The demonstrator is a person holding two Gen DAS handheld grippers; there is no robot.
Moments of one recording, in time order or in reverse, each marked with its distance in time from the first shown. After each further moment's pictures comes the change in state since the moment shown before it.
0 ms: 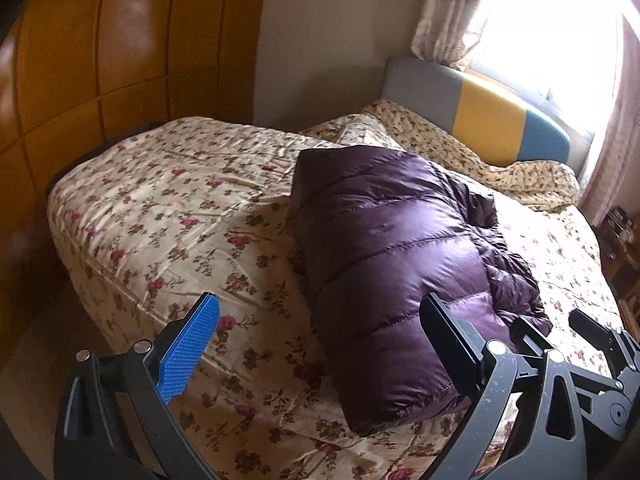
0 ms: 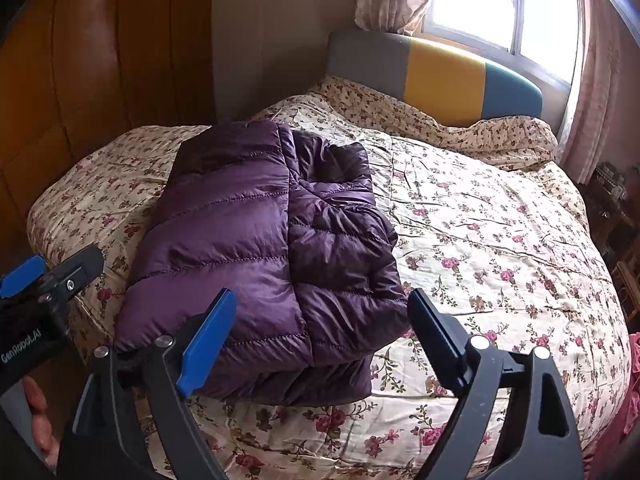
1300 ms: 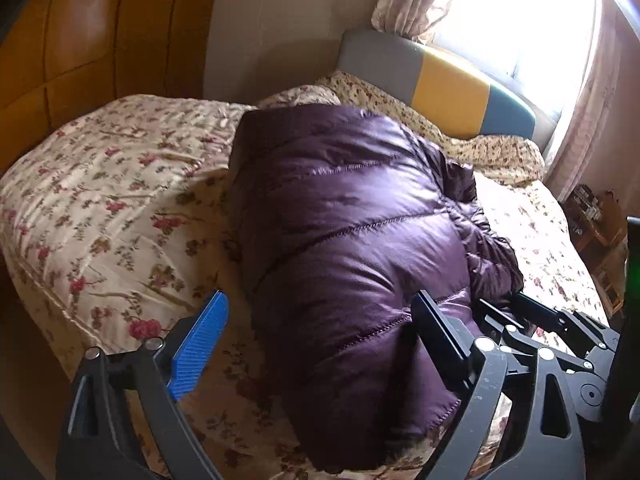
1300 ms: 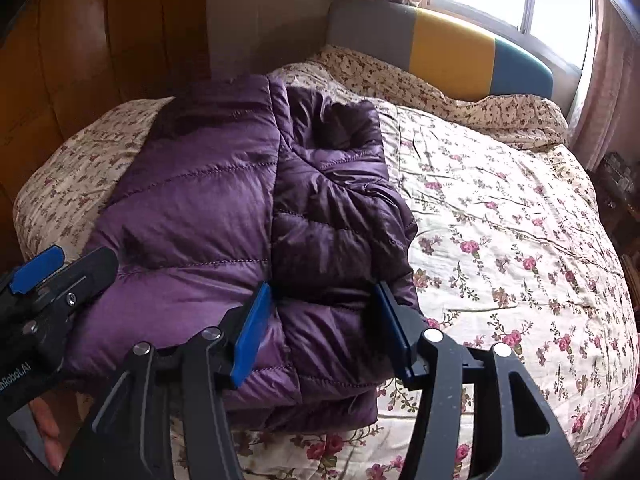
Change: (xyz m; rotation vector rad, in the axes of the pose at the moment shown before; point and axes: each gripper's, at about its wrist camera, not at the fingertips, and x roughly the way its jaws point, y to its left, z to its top) left arm 0.058 -0.011 -0.002 0.050 0.073 -0.184; right arm 0.057 0.000 0.000 0.002 0.095 -0.001
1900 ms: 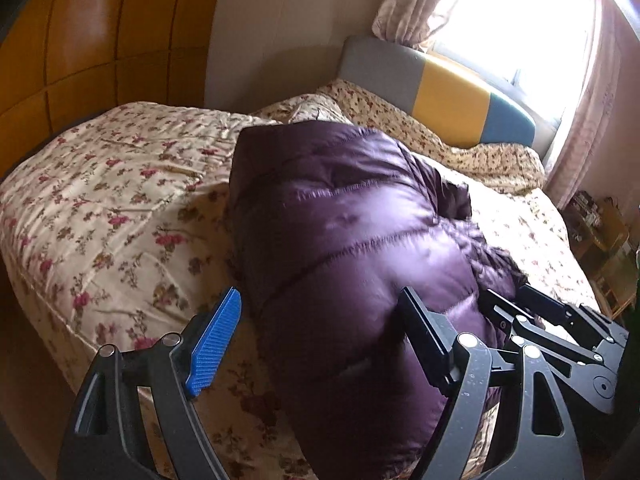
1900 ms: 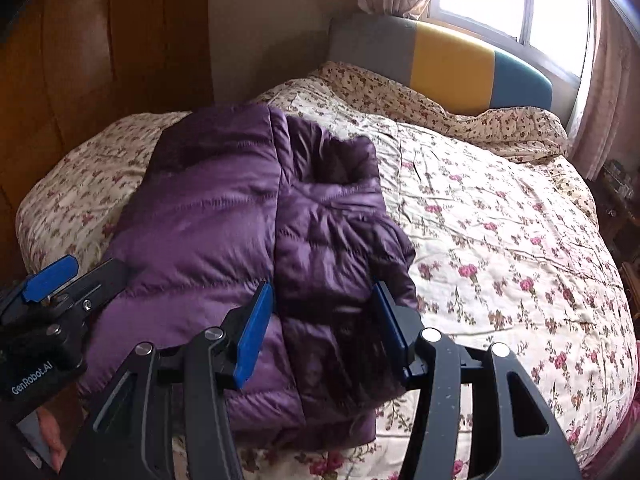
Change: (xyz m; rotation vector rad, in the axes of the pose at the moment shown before) left arm 0.003 -0.002 0.009 0.002 -0.011 -0.006; right arm -0.002 -0.002 0.014 -0.010 -0.034 0.001
